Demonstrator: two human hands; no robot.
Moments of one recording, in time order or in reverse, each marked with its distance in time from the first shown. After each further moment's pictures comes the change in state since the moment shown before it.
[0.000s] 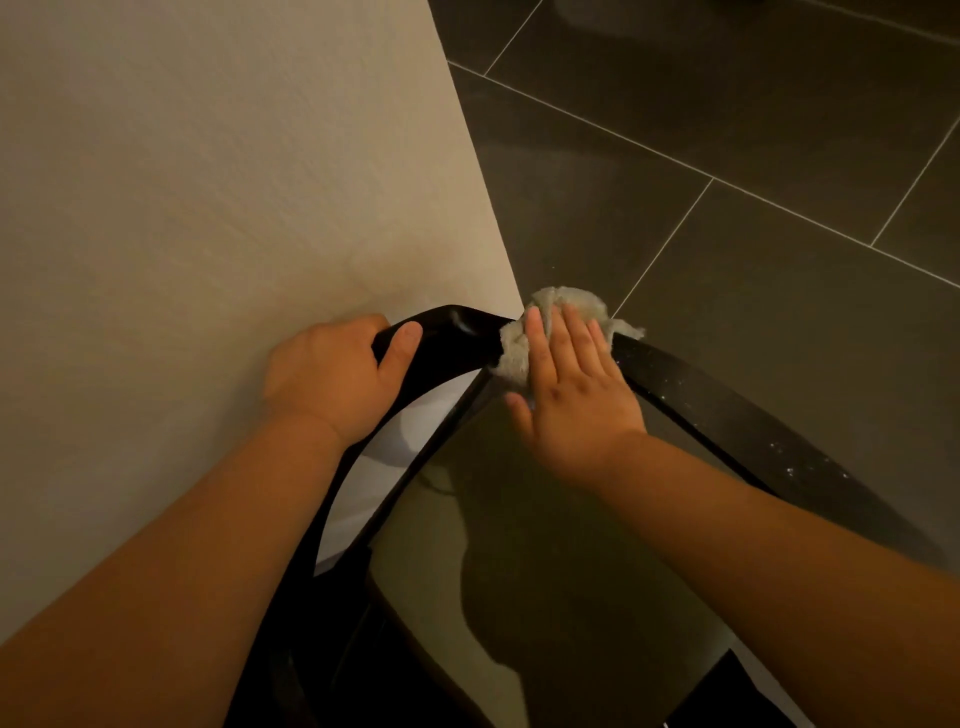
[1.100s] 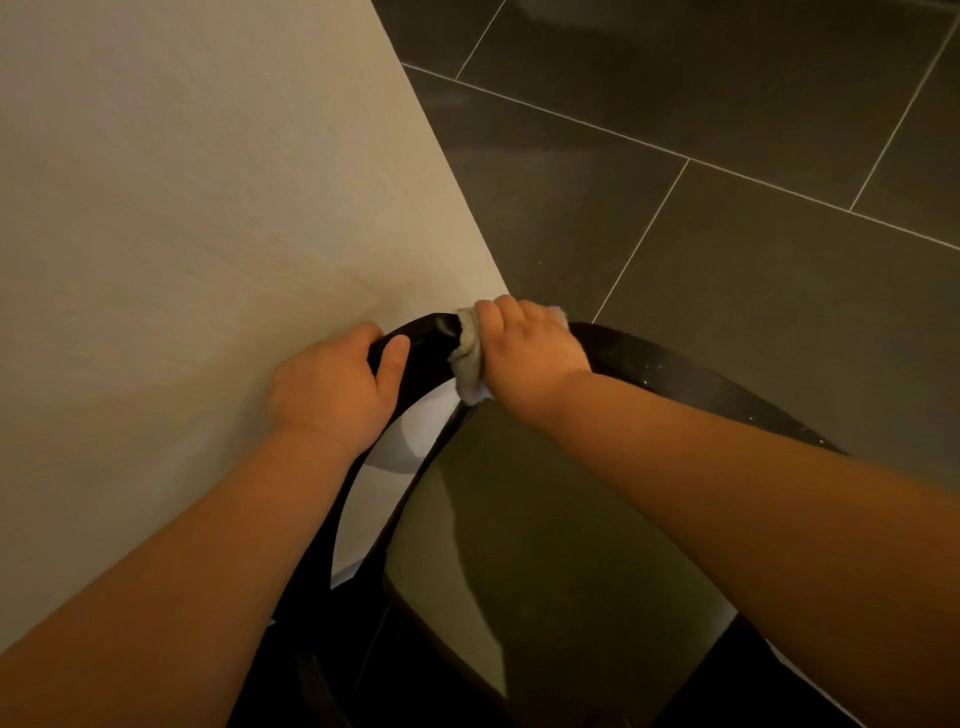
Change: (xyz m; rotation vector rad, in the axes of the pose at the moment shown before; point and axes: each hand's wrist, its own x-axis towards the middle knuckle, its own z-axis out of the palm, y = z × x) left_hand -0.004 0.006 -0.004 0.000 0.033 0.043; right_hand 0.044 -0.019 -0.035 0.048 -0.031 -0.032
